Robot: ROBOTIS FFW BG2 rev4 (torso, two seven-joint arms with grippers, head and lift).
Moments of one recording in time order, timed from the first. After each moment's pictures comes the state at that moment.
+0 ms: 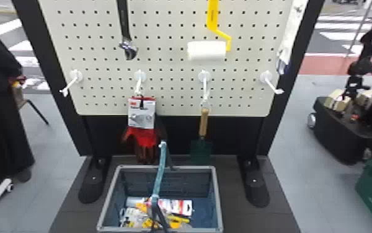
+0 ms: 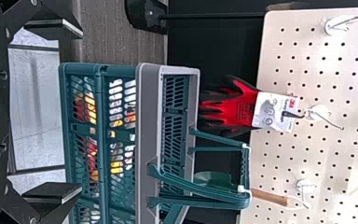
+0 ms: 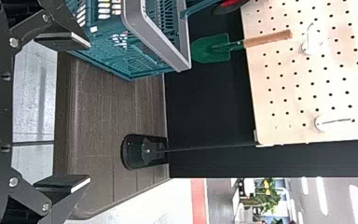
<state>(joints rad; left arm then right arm) 0.79 0.05 0.00 -1.84 0.10 -0.31 -0.20 0.79 -0.13 0.07 -1.94 -0.16 -0.20 0.08</state>
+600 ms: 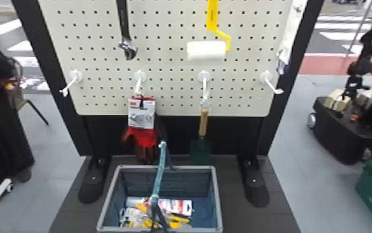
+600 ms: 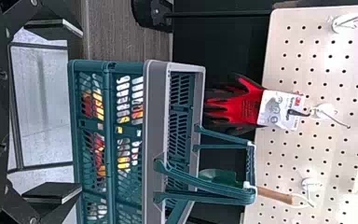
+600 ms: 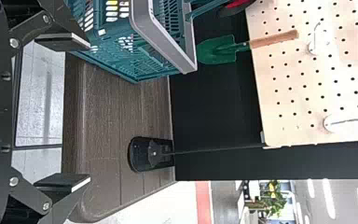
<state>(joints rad) 0.81 0.05 -0.01 -1.85 0.10 -0.30 -0.20 0.79 -0.12 0.06 -1.93 -0.17 -0.19 0.11</state>
